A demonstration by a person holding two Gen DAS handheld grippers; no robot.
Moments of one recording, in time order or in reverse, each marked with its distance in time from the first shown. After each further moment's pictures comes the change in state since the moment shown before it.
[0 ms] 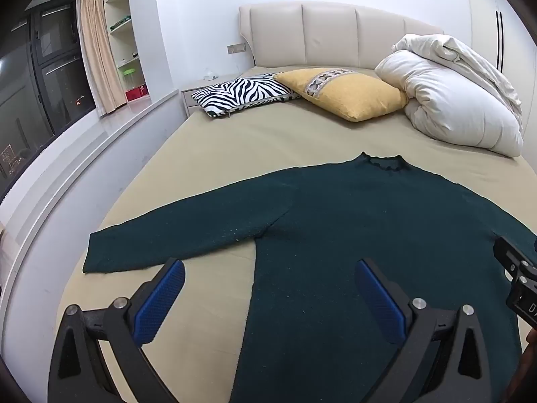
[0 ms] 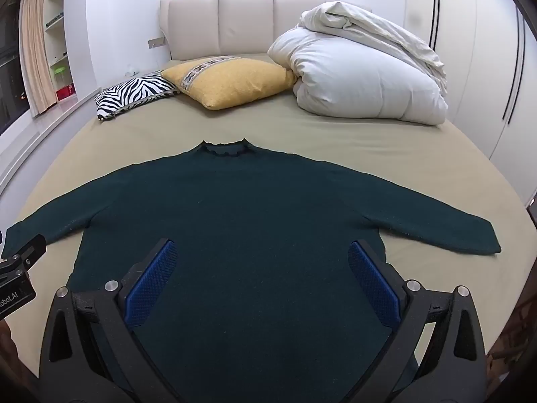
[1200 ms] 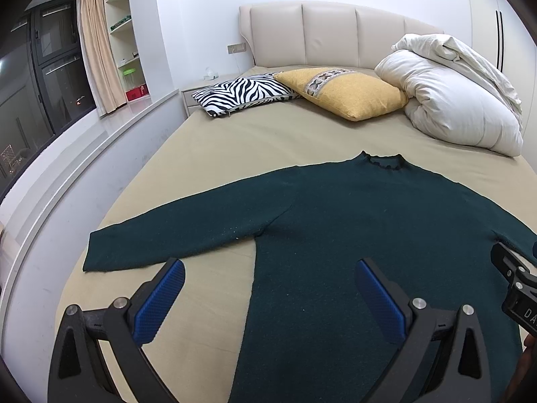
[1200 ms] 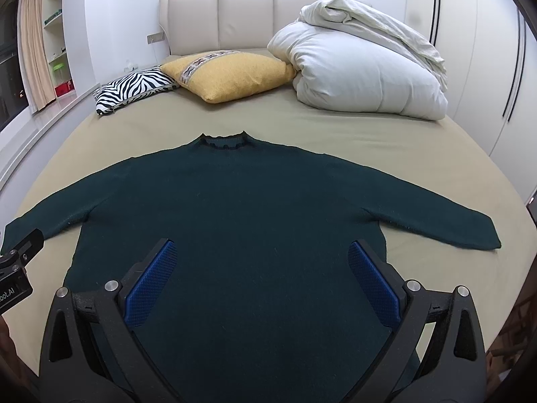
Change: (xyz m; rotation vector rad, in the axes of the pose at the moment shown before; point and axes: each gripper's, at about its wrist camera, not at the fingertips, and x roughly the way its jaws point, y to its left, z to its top) left arm 0.000 -0.001 0.000 0.005 0.000 0.005; right arm 0.003 0.001 -0.003 -0.006 0.005 -0.010
